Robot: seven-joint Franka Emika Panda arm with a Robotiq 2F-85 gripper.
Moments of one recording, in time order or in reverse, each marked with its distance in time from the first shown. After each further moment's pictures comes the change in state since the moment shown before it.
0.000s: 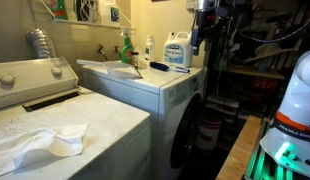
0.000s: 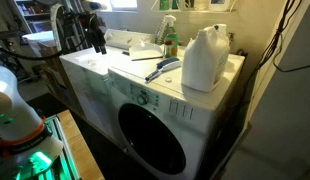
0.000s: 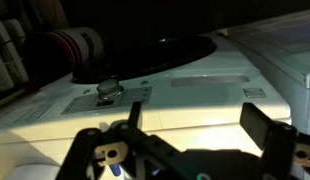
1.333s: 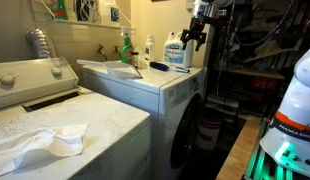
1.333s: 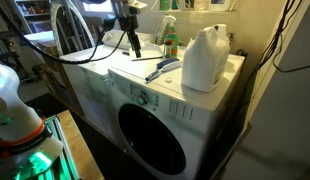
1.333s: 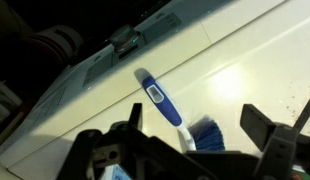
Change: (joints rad) arm -0.100 0.313 -0.244 0.195 0.074 0.241 0.031
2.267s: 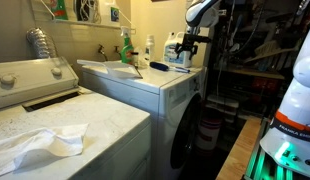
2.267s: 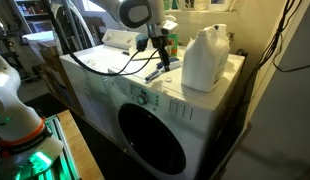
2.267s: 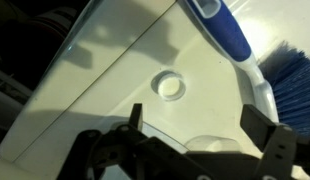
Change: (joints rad) arm -0.050 0.357 -0.074 0.184 -0.012 0.240 0.061
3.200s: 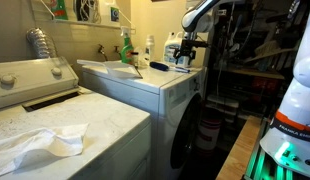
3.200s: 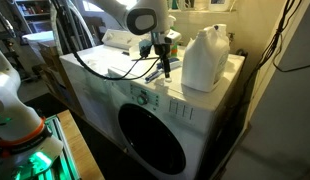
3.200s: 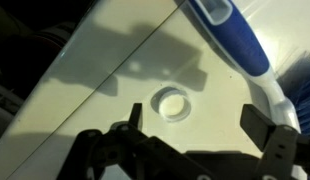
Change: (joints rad) arm 0.002 0.092 -0.001 0.045 0.018 -0.031 0.001
